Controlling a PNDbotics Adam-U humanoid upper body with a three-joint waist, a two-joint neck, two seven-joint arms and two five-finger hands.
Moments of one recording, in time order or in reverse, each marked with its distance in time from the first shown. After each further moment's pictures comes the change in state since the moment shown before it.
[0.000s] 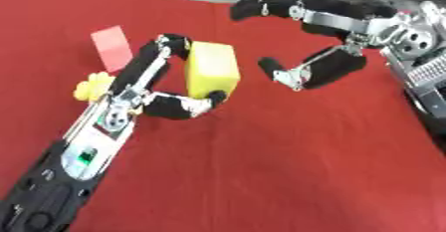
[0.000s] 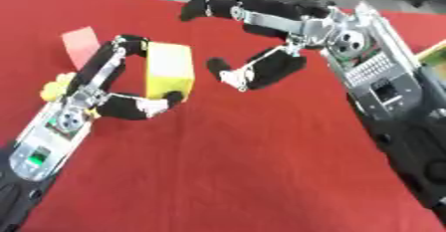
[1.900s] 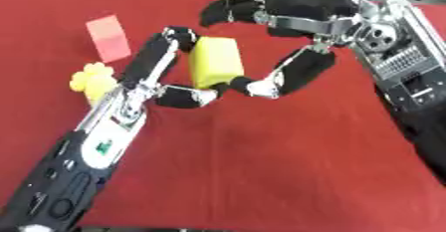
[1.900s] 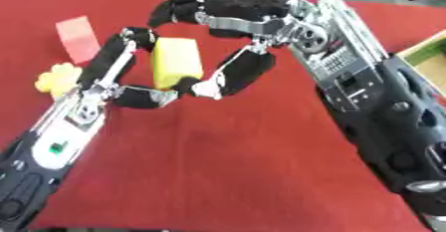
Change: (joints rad) left arm -0.020 -0.045 -0.004 0.058 -0.171 0.025 0.094; right arm -0.038 0.089 0.041 0.017 0.148 -0.039 0.059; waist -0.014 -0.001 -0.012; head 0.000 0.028
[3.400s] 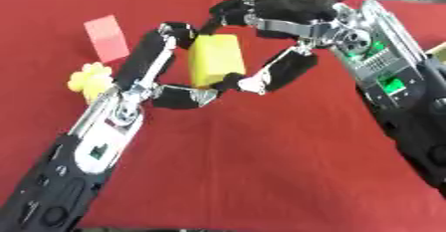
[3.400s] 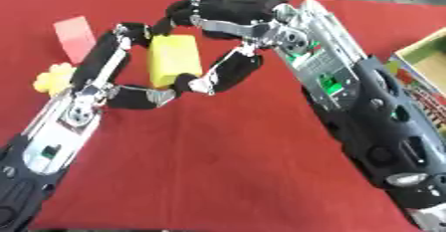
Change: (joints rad) left arm 0.004 -0.015 -0.013 -0.043 -0.010 0.001 0.004; right arm 0.003 0.016 -0.003 0.064 0.030 -0.007 -0.041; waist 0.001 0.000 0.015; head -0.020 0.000
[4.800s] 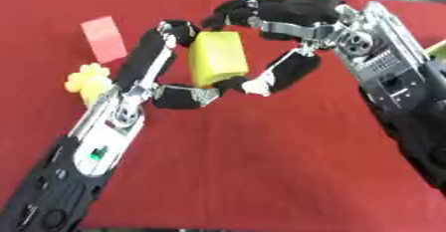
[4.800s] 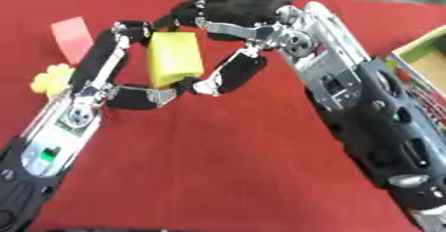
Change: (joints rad) left arm 0.006 -0.001 -0.004 -0.028 0.001 0.014 0.020; right arm 0.017 -0.010 -0.009 0.001 0.028 -0.017 -0.005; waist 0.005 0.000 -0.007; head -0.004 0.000
